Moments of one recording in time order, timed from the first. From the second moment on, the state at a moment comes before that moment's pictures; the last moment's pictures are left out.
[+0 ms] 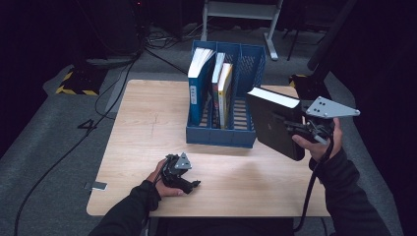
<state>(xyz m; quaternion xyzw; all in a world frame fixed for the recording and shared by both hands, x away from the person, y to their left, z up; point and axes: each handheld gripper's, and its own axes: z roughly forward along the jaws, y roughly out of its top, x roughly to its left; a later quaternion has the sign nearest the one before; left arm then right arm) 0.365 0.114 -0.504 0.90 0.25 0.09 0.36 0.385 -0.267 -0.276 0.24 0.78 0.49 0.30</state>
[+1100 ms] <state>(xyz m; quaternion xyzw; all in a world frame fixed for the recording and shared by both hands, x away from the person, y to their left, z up) 0.366 0.113 -0.504 0.90 0.24 0.09 0.36 0.457 -0.237 -0.268 0.31 0.74 0.50 0.33</state>
